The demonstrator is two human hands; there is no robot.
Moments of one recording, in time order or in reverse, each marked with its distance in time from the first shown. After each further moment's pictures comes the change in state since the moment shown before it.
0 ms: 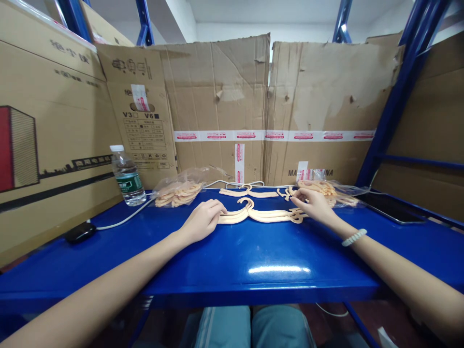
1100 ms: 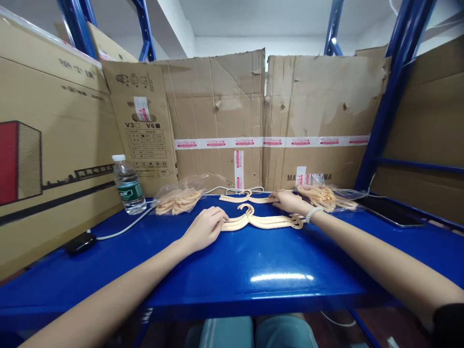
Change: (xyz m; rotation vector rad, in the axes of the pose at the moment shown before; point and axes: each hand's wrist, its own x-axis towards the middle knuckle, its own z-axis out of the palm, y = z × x) left_hand 0.001 0.002 0.001 0.014 -0.002 0.010; right_hand 0.064 -0.001 0.046 -0.385 -0.433 -0.117
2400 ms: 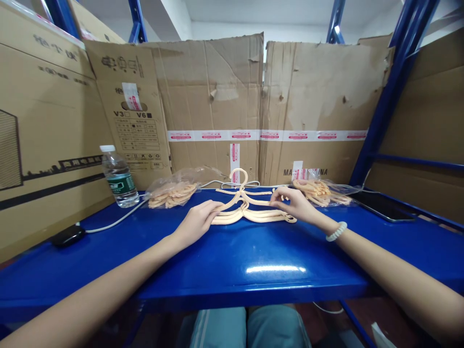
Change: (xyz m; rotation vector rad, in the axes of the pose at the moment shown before) left_hand 0.002 0.006 0.002 -0.149 0.130 -0.039; right_hand -0.062 -0.024 -0.025 0.454 0.360 -0.235
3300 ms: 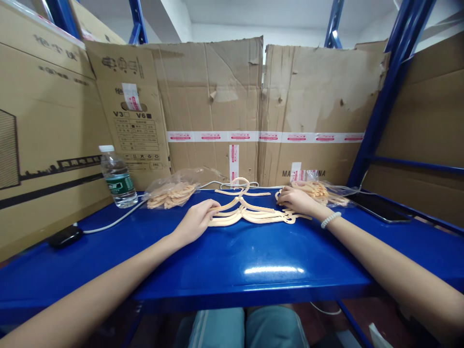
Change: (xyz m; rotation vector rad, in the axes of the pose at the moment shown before) left_hand 0.002 -0.001 -0.003 -0.102 -0.021 -0.140; right_hand 0.002 0.065 -0.012 -0.240 -0.261 -0.088
